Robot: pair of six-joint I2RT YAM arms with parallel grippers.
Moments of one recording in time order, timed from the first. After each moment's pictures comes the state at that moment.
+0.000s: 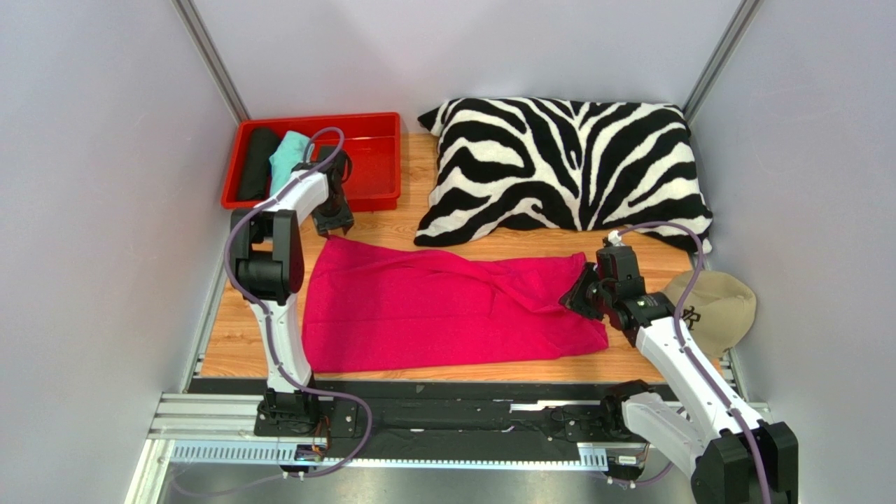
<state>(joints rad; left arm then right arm) -0.07 2.07 1.58 -0.77 -0.24 -0.46 0.24 0.91 0.58 -0.53 -0.07 0.68</state>
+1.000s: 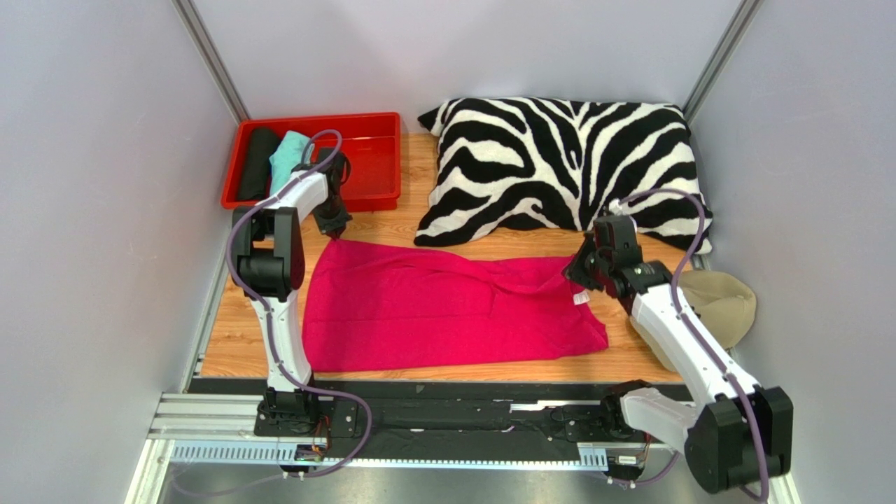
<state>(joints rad) -0.06 2.11 1.60 -0.77 -0.24 -0.49 0.24 1.05 0.75 -0.53 0.00 0.66</state>
